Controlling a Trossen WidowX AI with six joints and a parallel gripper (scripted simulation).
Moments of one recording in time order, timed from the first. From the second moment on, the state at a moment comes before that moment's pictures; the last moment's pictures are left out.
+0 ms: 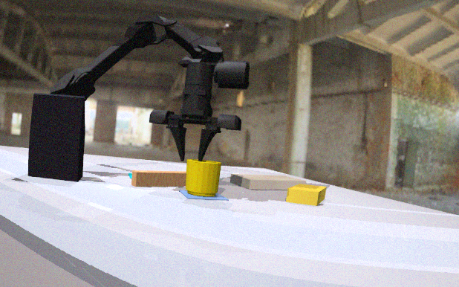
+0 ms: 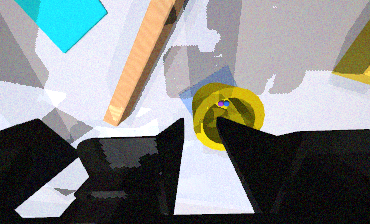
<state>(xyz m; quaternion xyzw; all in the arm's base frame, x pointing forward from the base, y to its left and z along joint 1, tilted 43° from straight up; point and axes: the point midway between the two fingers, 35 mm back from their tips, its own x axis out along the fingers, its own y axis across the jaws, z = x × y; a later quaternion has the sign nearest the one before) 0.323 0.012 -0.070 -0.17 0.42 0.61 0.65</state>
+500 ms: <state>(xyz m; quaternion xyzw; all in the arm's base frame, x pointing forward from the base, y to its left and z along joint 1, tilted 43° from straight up) 0.320 0.028 -0.087 -0.17 0.41 0.61 0.65</state>
